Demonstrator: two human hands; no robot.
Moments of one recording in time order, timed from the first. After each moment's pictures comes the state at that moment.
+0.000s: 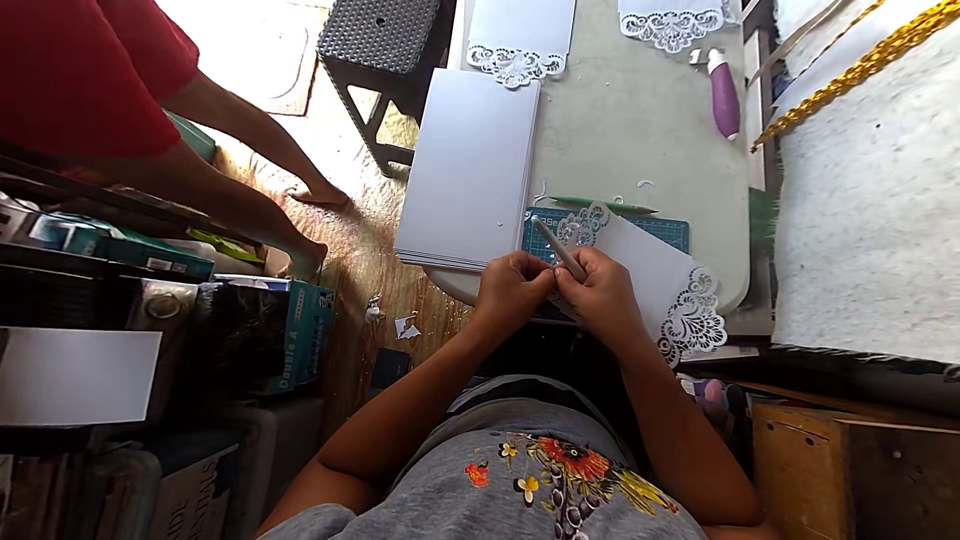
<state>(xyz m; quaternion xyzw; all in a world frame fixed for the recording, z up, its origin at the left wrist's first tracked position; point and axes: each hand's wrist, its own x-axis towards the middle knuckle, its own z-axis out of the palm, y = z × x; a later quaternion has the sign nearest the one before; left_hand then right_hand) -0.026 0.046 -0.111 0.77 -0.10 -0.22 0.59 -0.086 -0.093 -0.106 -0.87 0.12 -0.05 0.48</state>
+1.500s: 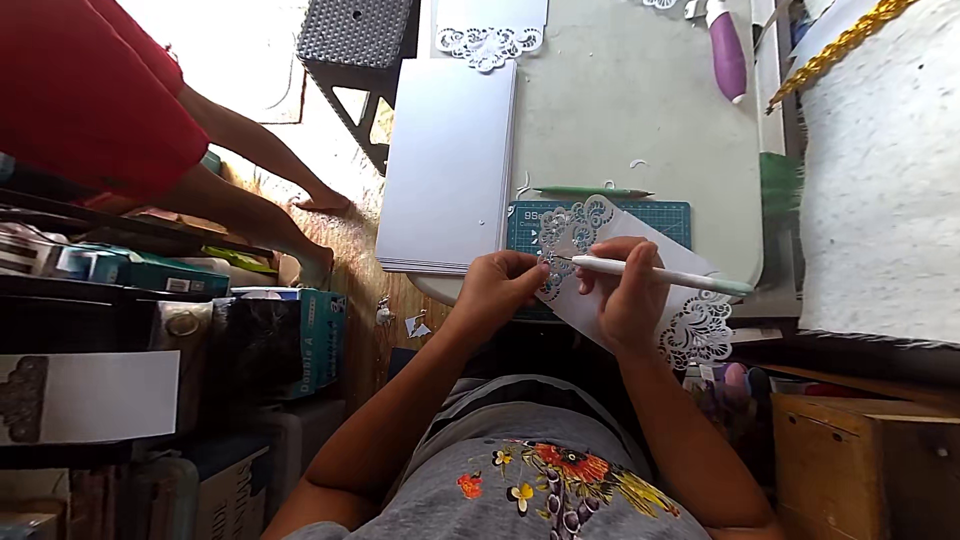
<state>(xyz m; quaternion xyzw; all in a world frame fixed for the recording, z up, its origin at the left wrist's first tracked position) -0.019 0.048 -0.102 0.74 -0.10 -0.32 0.58 -0.094 -0.108 -0.145 -0.60 0.03 -0.29 0.75</state>
